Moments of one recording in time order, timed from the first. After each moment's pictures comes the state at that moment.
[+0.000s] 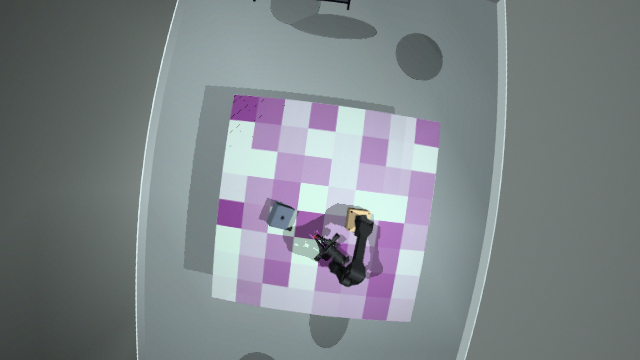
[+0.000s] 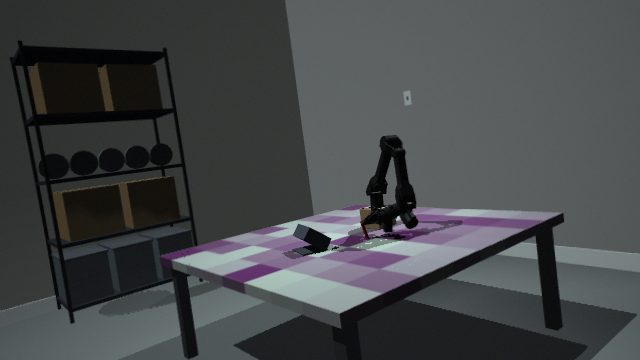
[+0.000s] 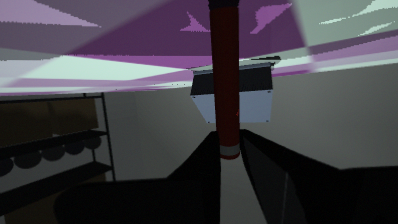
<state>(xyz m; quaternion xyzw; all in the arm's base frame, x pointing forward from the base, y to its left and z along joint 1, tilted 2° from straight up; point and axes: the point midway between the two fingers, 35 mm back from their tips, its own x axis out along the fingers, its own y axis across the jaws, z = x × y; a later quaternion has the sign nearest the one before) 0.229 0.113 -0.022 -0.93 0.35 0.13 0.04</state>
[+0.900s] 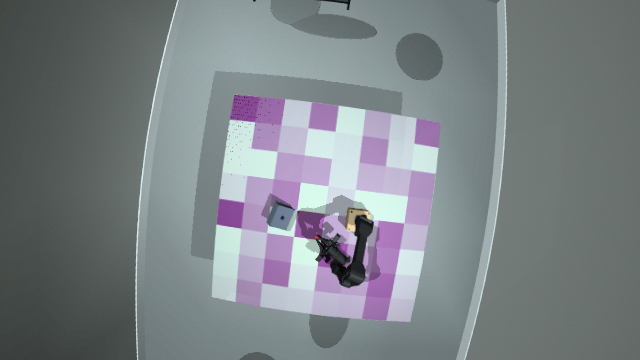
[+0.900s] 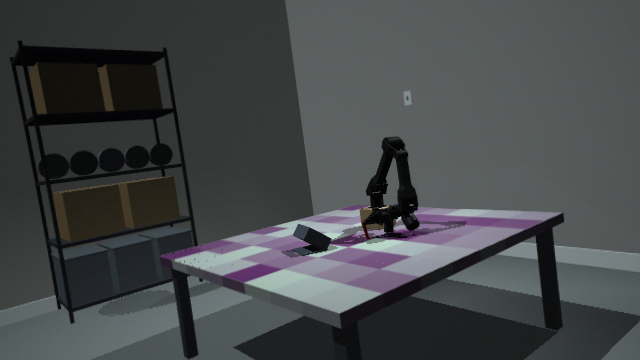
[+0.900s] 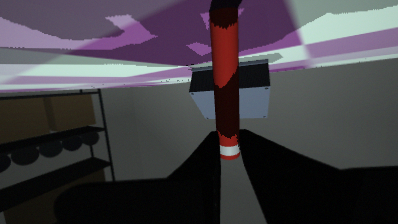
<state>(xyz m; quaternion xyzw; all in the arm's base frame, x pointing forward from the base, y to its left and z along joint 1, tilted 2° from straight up) 0.225 0.116 -0.022 -0.93 0.35 0.11 0.04</state>
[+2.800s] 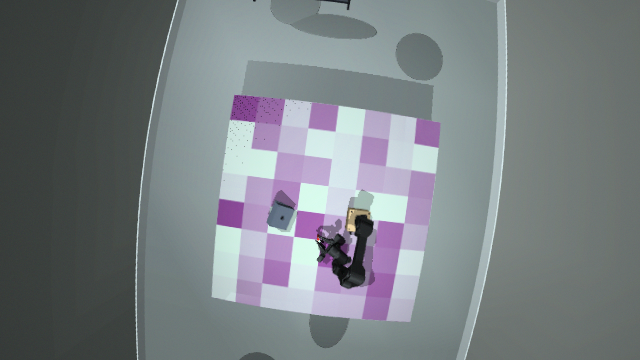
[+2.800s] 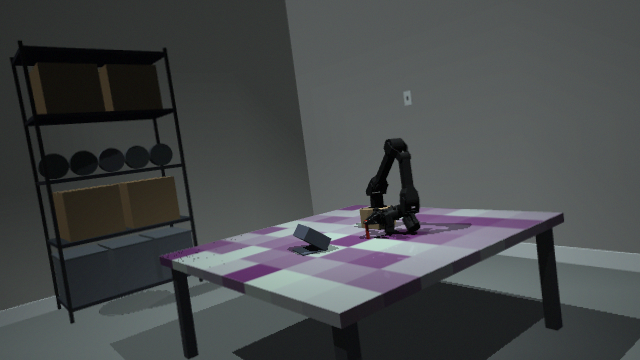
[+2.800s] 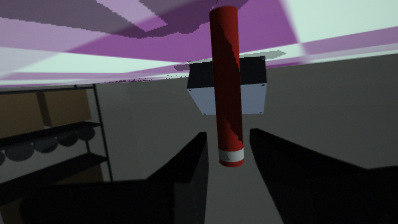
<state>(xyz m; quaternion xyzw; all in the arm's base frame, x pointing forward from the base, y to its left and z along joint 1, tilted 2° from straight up) 0.220 0.119 -0.023 -0.93 0.34 0.10 0.03</state>
